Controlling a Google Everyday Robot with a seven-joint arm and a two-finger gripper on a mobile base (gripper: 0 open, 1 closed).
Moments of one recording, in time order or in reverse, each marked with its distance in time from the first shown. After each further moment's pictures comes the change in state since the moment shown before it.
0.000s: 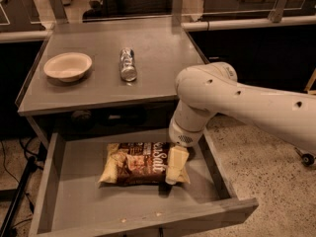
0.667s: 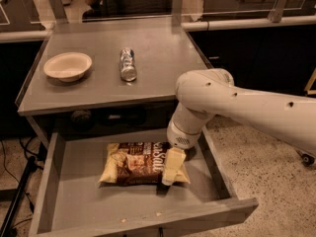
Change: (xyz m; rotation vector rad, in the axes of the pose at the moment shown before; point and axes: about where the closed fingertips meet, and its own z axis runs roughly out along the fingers) arm -0.009 0.002 0.020 -0.044 -0.040 0.008
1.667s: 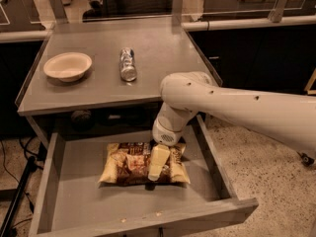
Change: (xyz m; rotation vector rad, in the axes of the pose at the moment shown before) arm -0.035 -0.021 0.038 -0.039 -0.041 -0.049
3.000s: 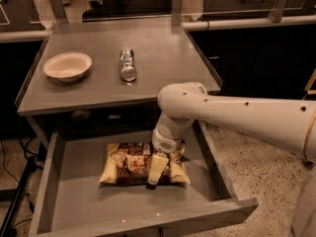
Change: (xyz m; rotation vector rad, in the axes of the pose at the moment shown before) arm 0.010 0.004 0.035 -0.041 0.024 0.028
